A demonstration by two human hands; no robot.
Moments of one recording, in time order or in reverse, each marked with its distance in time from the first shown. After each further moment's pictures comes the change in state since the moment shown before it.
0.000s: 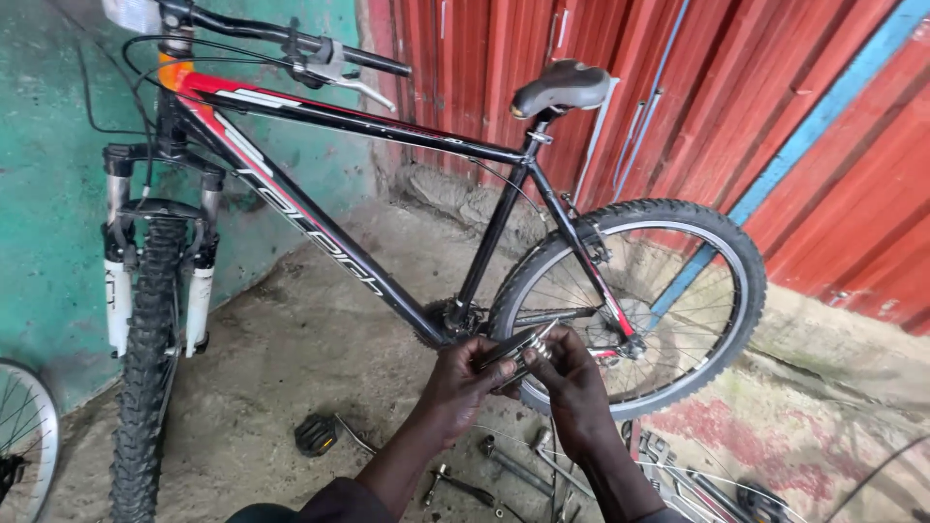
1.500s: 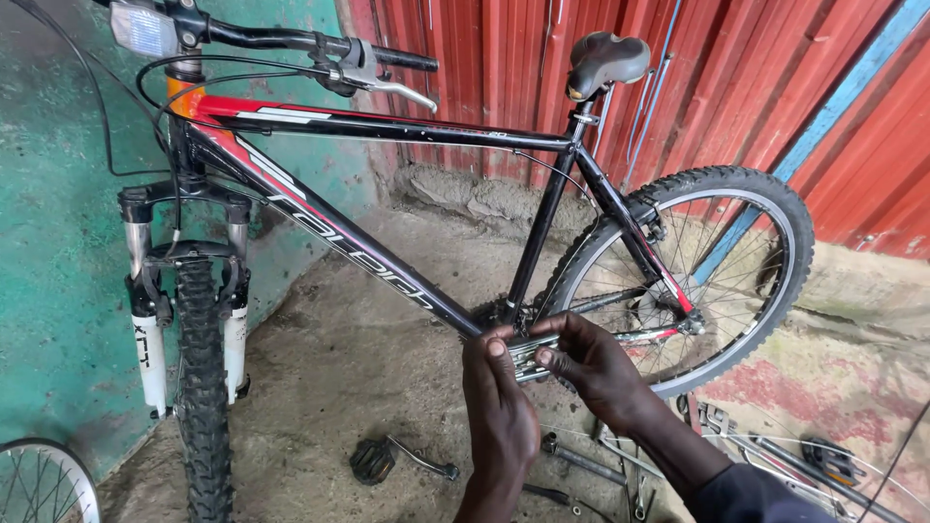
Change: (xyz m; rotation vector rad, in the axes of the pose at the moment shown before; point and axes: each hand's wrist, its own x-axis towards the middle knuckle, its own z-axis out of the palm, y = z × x) left_hand -0.034 0.067 -0.087 0.481 0.462 0.227; right_hand 0.034 0.025 0.130 -0.405 -0.204 0.068
